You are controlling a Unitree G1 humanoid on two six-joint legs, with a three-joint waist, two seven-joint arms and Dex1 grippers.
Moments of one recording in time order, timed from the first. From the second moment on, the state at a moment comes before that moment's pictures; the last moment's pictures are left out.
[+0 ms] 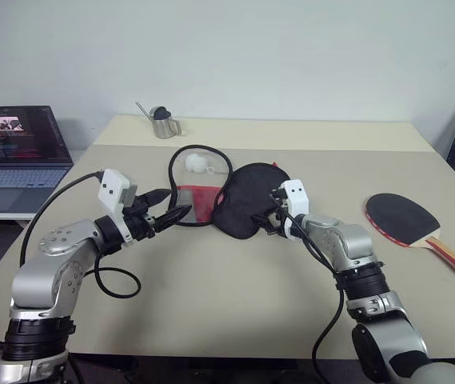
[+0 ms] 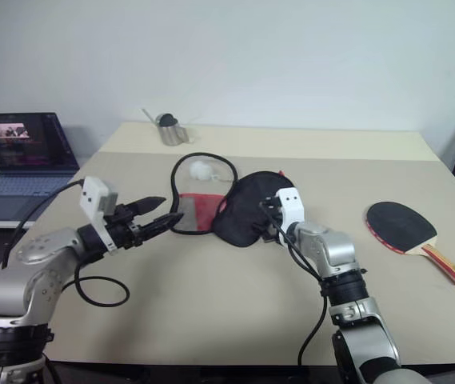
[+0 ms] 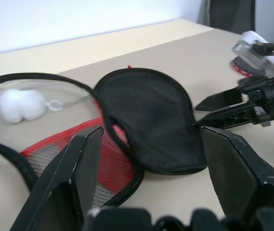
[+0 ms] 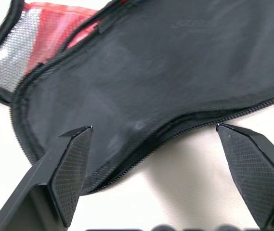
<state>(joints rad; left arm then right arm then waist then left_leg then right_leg) -0.37 0.70 0.24 -0.13 -0.55 0.56 -0.80 -0.77 -0.12 0.05 0.25 0.29 0.89 0.28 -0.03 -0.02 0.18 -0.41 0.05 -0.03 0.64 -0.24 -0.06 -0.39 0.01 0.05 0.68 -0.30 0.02</state>
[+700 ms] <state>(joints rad) -0.38 0.70 0.24 -0.12 -0.55 0.56 -0.81 -0.84 -0.01 0.02 0.44 0.25 0.80 0.22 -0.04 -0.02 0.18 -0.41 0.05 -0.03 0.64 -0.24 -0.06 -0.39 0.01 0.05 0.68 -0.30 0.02</state>
